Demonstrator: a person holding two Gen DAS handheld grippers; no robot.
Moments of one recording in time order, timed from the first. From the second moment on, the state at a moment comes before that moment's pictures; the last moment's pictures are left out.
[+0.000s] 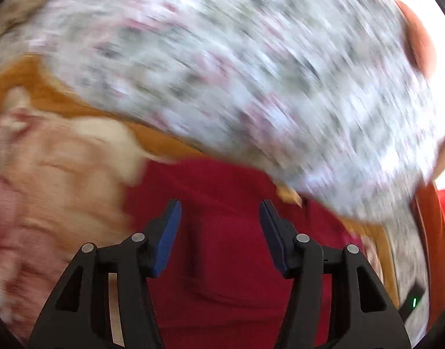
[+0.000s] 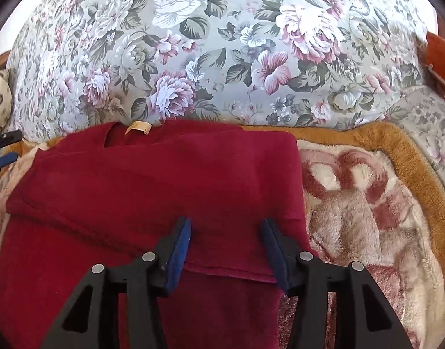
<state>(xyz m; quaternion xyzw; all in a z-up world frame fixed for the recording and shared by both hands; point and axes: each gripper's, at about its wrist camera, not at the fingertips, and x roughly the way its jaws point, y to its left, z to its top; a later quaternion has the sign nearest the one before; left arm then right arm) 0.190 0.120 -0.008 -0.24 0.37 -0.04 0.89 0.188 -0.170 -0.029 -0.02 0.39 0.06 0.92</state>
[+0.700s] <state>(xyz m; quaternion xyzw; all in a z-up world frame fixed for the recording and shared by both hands) 0.052 0.147 -0.011 -0.20 0.40 -0.02 0.89 0.188 -0.169 -0.008 -0.06 0.46 0.09 0.88</state>
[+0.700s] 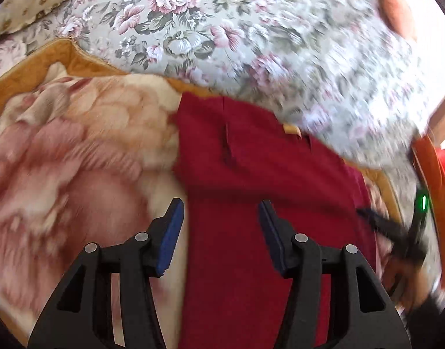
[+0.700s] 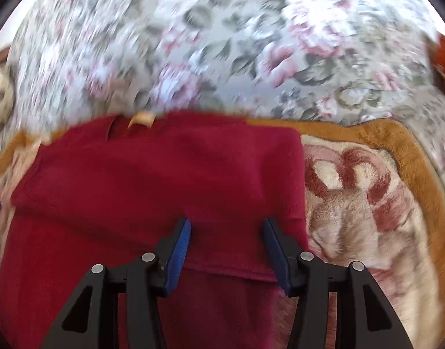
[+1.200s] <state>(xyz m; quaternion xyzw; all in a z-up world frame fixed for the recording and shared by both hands) -0.110 0.170 -0.058 -0.28 0.48 -0.11 0.82 -0.040 -0.251 0.020 0.11 0.50 0.21 0.83</state>
